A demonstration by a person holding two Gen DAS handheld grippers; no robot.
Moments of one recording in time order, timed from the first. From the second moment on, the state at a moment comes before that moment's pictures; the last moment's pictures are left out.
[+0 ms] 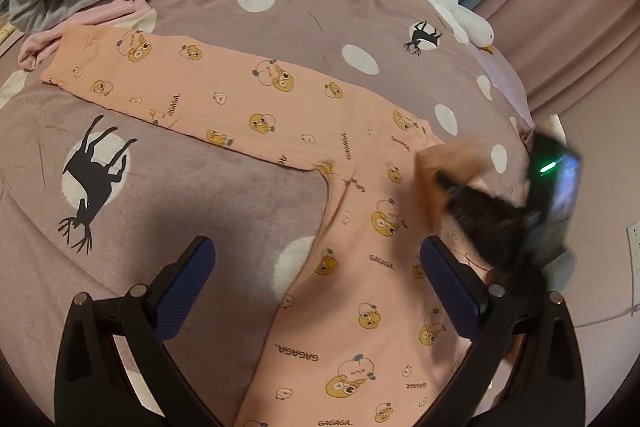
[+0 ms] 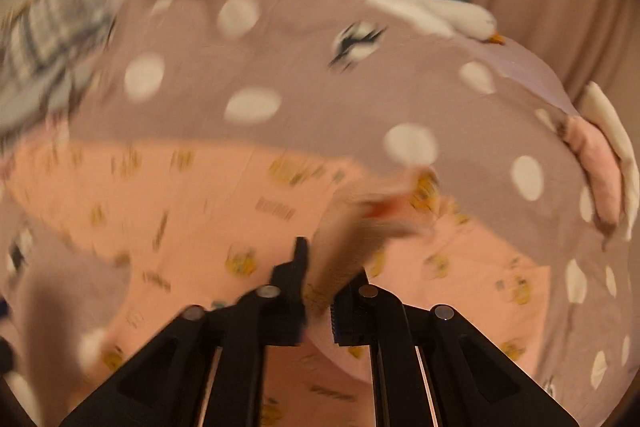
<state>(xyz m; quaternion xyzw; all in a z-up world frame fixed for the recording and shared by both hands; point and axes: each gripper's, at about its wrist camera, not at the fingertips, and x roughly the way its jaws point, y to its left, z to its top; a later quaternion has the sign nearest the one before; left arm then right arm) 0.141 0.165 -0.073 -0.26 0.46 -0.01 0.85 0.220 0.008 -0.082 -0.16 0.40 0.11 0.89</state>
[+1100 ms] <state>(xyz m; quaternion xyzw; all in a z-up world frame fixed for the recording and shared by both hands) 0.278 0.043 -0.130 -0.23 0.51 -0.13 0.82 0.097 -0.236 -0.097 0.20 0.41 0.13 0.88</state>
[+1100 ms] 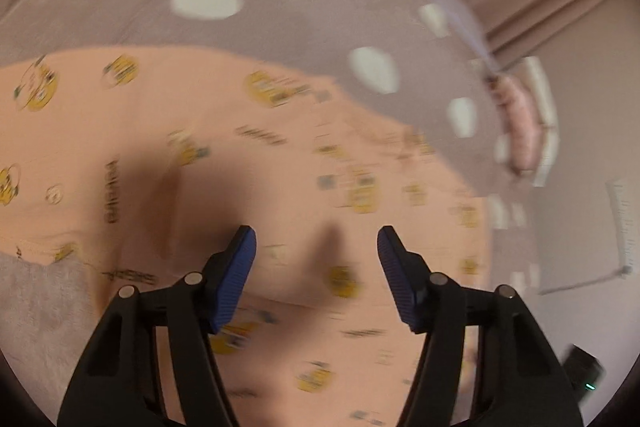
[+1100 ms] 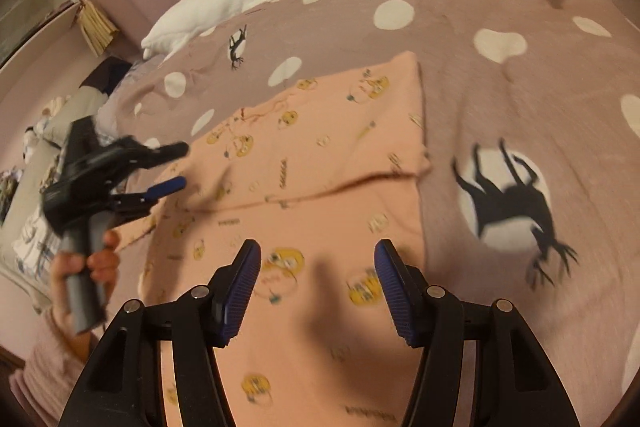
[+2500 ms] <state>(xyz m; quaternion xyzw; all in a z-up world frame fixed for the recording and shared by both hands) 0.167 0.414 -0.147 -0.56 0.31 0.07 0.77 0.074 -0.170 -0.095 0.16 0.44 0.14 0.87</state>
